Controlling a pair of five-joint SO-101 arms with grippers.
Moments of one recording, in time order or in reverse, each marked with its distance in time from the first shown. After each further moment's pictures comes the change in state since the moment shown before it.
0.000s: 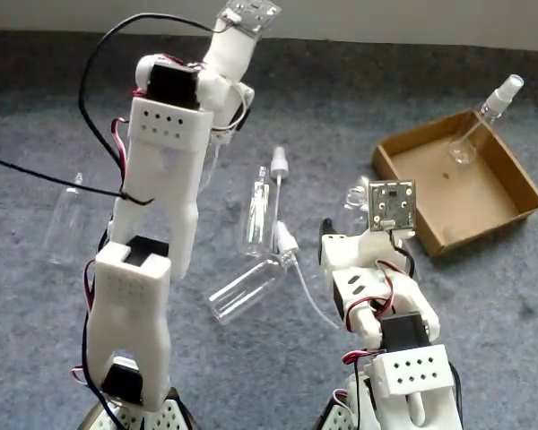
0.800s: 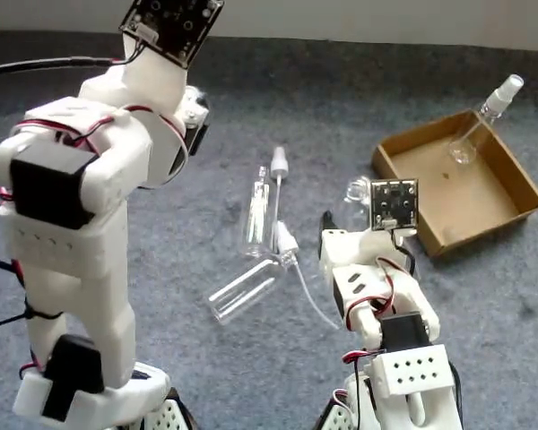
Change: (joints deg) left arm 0.0 -46.5 26.9 -0.7 0.0; right arm 0.0 0.0 0.0 -3.1 0.0
